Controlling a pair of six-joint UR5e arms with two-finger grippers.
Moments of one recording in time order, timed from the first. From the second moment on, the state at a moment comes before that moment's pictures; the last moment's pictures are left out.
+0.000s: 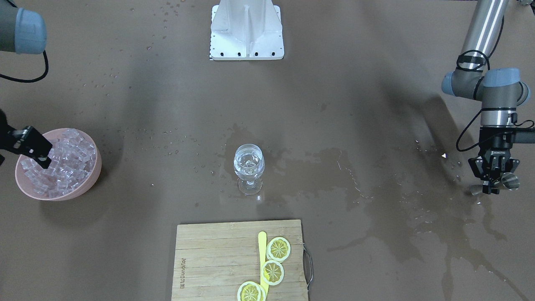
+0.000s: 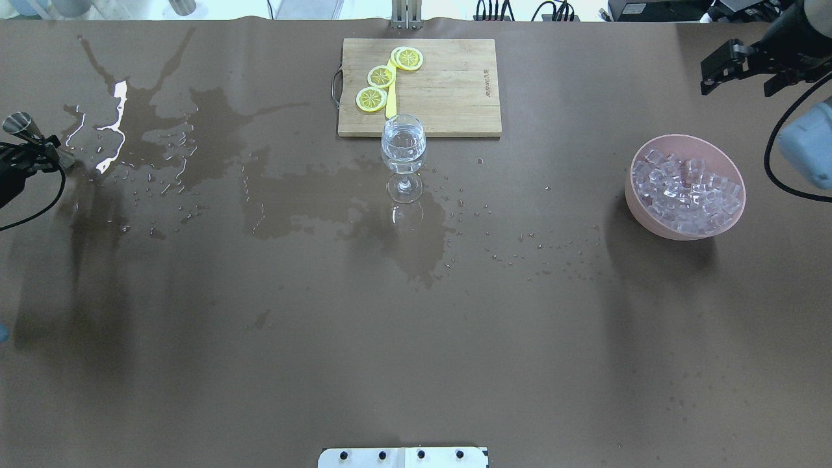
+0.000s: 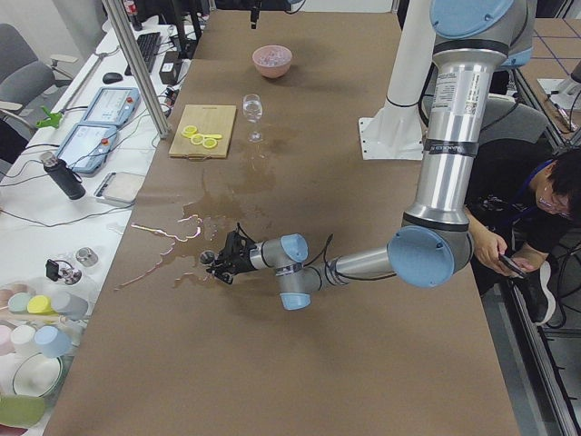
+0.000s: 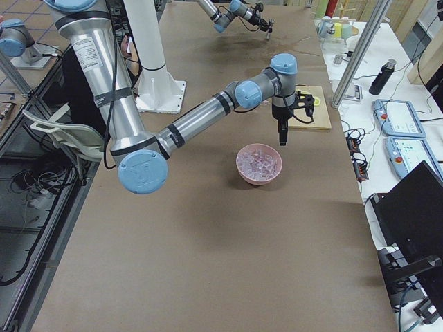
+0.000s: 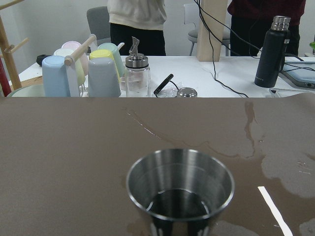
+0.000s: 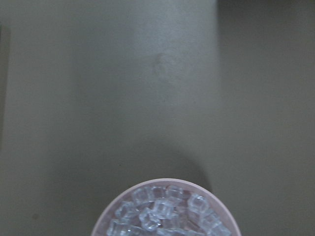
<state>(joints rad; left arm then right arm) -0.87 -1.69 -1.02 -3.23 -1.29 -0.97 1.22 -1.26 1.83 -1.66 2.15 0.59</state>
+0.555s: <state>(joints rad) -0.87 -1.69 -1.00 -3.23 -1.29 -0.97 1.38 -1.39 1.79 -1.66 2.25 0.28</state>
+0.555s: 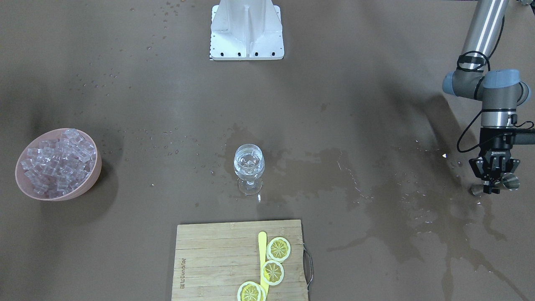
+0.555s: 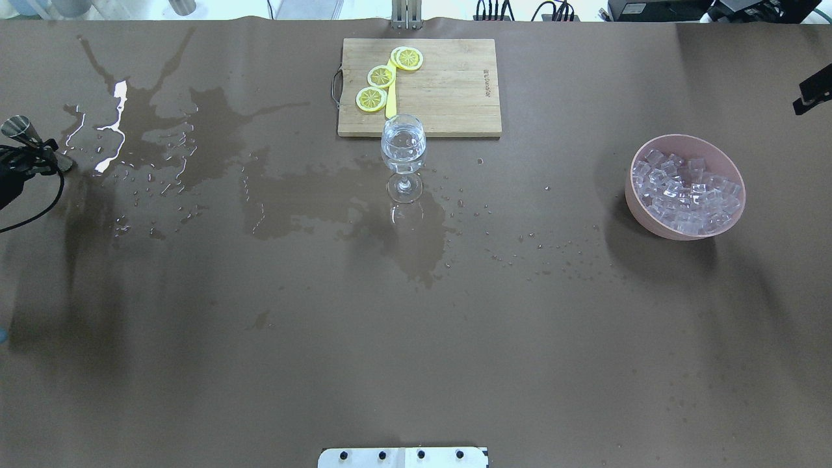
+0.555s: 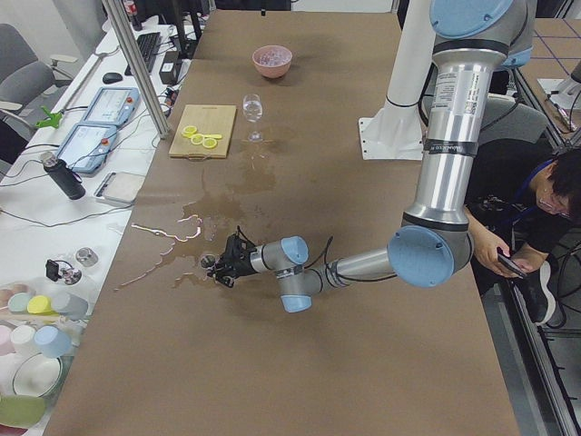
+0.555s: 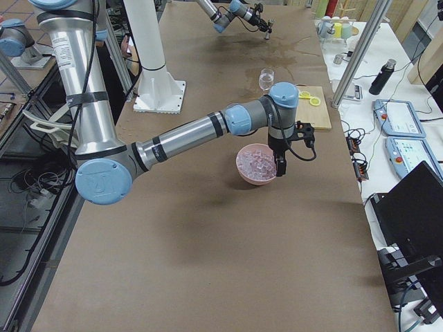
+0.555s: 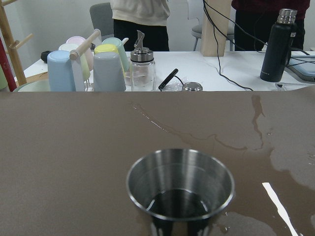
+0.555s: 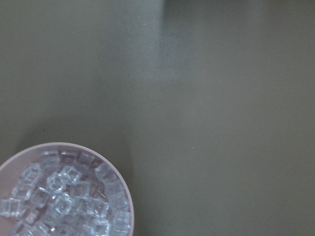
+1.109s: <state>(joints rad) -0.87 -1.69 -1.00 -3.23 -1.29 -0.97 1.53 -1.46 1.67 -1.66 2.33 -0.05</state>
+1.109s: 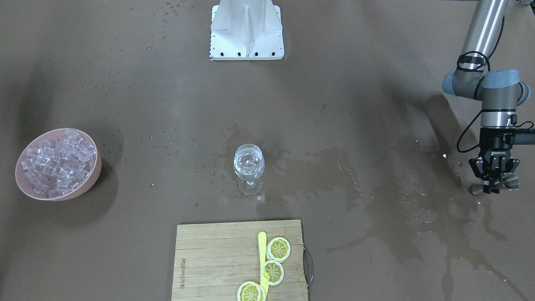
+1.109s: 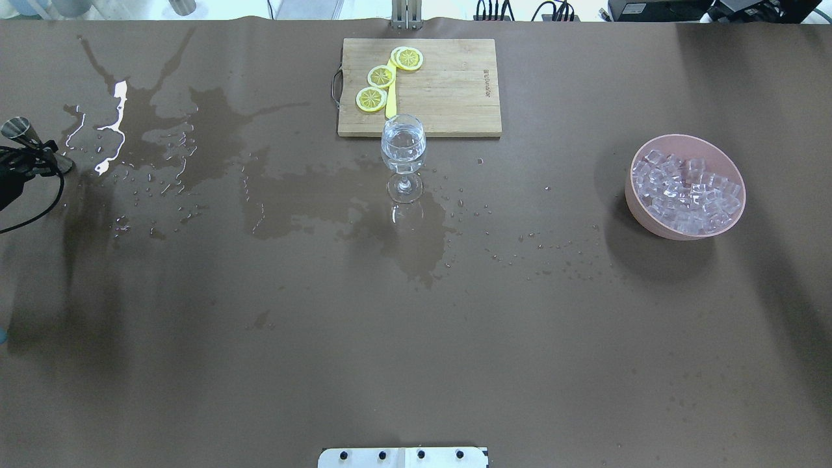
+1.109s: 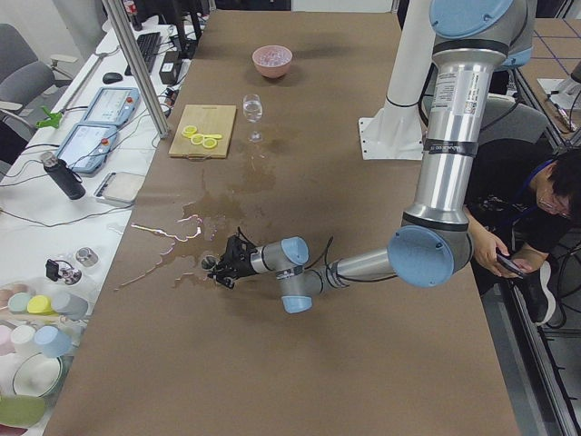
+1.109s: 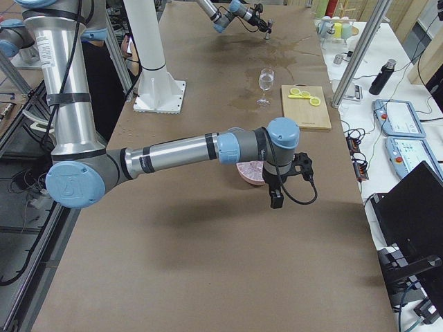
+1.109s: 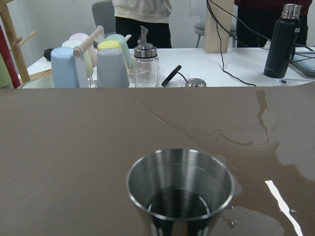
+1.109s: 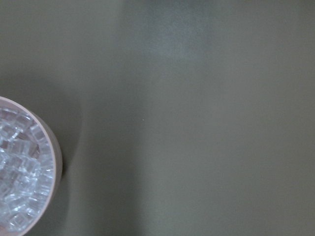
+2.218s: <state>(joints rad) -0.87 -1.66 -1.03 -3.23 -1.32 -0.97 1.75 -1.58 1.58 -1.66 2.33 -0.29</state>
